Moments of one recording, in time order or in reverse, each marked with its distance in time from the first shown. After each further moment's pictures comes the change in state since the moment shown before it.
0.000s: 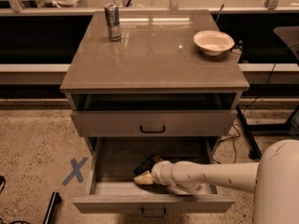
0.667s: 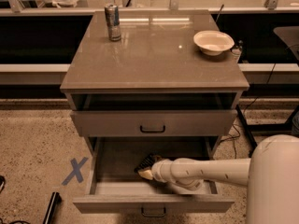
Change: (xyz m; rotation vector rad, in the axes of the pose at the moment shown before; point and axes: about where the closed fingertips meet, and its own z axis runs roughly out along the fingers) arm 0.007 -0.011 0.007 0.006 0.036 0.034
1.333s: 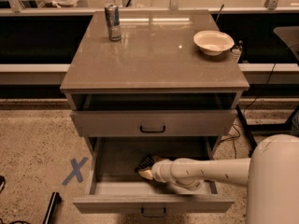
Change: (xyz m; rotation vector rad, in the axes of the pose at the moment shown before) arm -0.001 0.000 -0.001 0.000 0.000 0.000
